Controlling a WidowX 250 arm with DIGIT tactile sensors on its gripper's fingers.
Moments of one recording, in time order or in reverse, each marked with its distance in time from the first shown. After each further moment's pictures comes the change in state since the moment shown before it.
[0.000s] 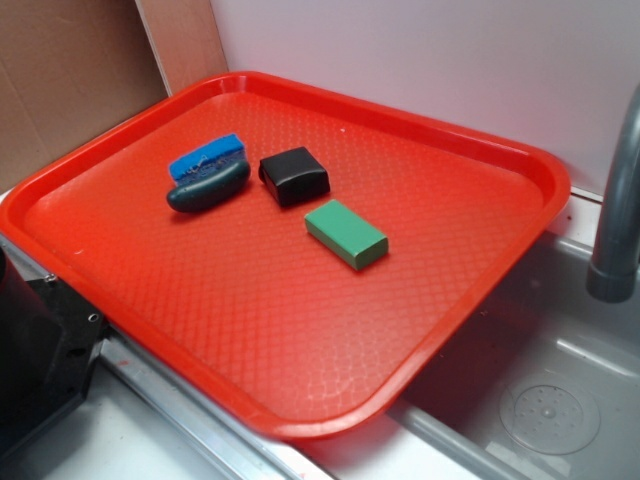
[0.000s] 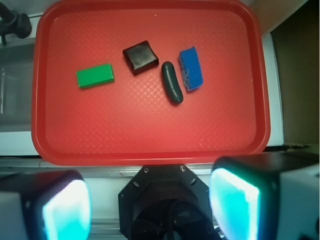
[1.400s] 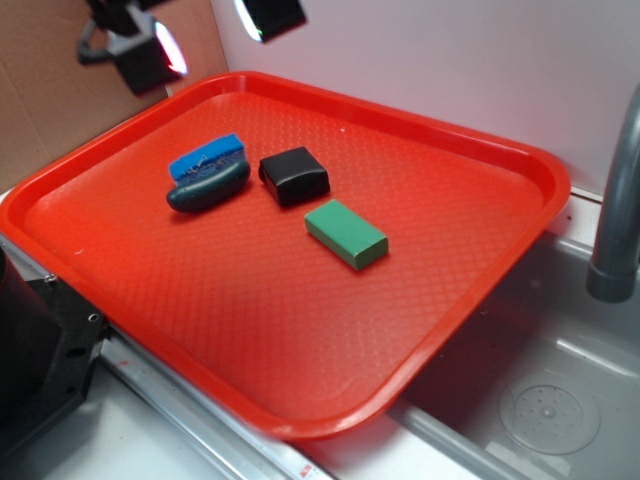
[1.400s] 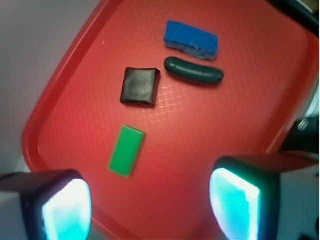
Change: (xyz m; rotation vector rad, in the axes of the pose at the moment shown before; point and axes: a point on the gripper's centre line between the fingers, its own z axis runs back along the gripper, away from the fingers) arm 0.079 -0.055 -0.085 -0.110 -0.094 1.110
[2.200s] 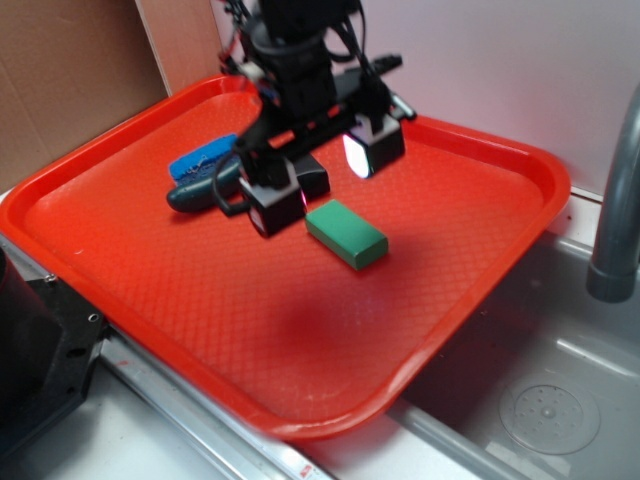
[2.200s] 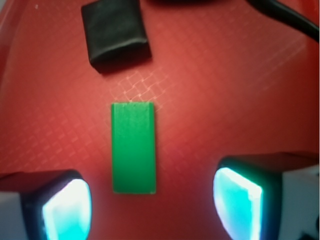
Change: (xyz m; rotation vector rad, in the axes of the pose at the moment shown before) arm -0.028 -0.014 -0.099 0.140 -0.056 0.270
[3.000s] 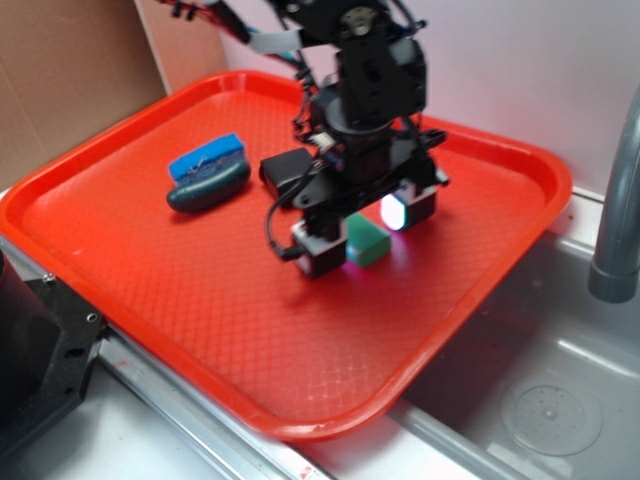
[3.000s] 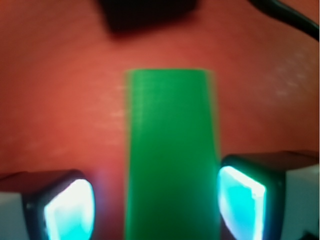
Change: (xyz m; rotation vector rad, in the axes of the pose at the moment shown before) arm 0.006 -0.034 -0.056 0.039 -0.066 -0.007
